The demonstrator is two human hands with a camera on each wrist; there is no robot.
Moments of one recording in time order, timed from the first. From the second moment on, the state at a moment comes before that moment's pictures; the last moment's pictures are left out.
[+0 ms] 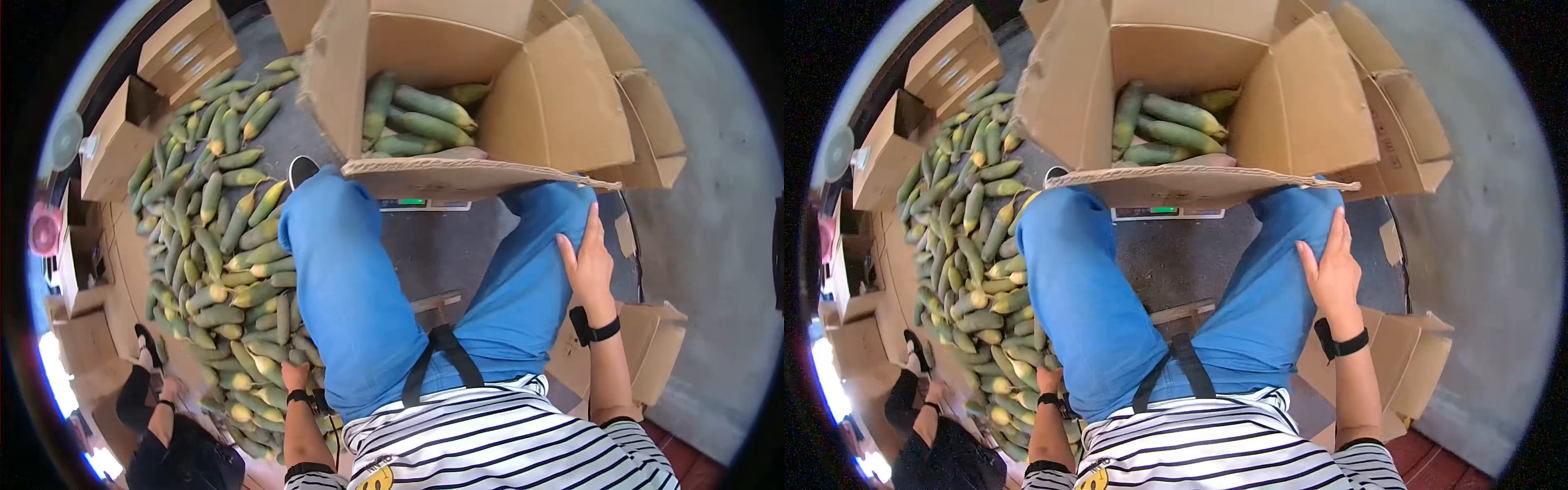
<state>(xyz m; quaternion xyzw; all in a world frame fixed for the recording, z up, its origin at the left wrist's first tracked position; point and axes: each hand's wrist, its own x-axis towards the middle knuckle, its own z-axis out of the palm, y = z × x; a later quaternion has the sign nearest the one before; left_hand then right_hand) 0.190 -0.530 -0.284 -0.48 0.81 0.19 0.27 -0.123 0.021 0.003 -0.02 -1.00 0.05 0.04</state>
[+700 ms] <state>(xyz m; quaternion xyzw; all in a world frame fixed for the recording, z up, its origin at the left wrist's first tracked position) -0.015 -0.508 0.020 -0.23 0.79 0.48 -0.31 -0.117 0.033 -0.016 -0.01 -0.99 0.08 0.08</state>
